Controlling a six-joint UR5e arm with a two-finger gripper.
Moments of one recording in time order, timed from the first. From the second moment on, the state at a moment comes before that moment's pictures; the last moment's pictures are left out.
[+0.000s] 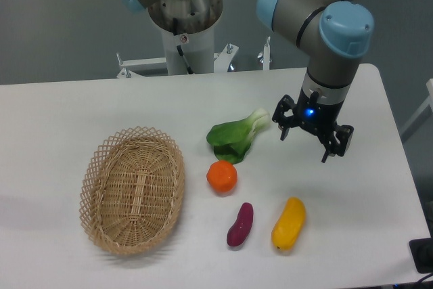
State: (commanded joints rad) arm 2.65 -1.88 -1.53 -1.16 1.41 1.28
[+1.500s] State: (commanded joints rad) arm 2.56 -2.14 -1.51 -0.78 1.41 1.08
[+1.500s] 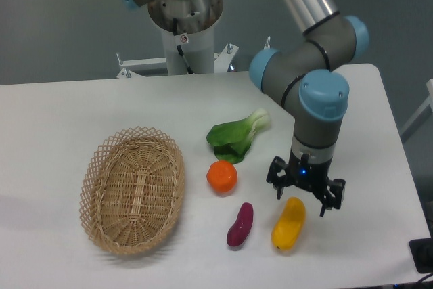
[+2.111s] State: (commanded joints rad) arm 2.55 -2.18 -1.55 -0.69 1.42 1.08
